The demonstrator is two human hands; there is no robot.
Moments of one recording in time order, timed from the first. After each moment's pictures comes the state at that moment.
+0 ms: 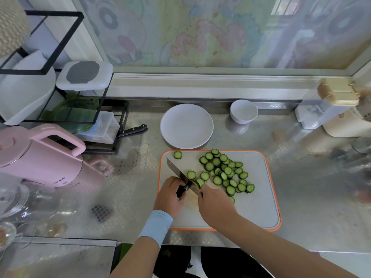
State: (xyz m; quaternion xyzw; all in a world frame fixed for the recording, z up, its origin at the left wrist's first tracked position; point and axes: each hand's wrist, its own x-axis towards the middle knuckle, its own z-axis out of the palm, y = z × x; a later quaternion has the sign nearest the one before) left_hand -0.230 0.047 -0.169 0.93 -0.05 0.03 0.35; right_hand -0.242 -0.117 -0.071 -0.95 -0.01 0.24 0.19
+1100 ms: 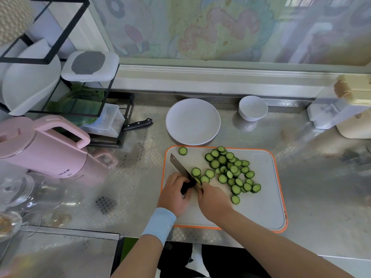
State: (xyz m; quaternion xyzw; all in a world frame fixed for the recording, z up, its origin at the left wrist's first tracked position) left_hand -0.234 0.047 -0.168 0.93 -0.05 0.03 0.36; right_hand -0.231 -0.106 -0.105 -0.93 0.02 0.27 0.23
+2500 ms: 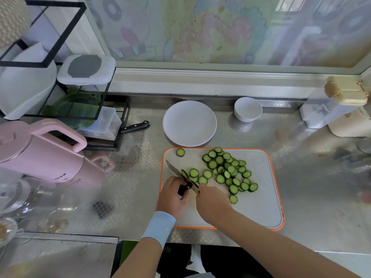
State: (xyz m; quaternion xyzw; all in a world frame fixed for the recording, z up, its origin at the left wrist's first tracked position) left_hand -0.237 0.046 -0.171 0.92 -0.02 0.04 0.39; right_hand -0.232 -0.100 -0.085 -0.95 -0.02 0.29 0.14
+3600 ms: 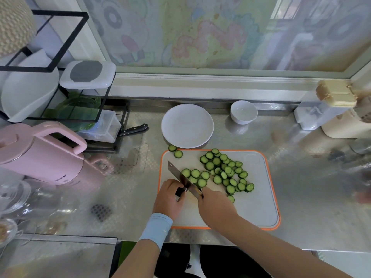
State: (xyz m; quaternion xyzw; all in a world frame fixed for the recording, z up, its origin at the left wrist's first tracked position) left_hand -0.241 0.050 -0.172 0.92 -0.04 0.07 0.37; right_hand -0.249 -0.115 -0.072 -0.95 0.00 0.26 0.19
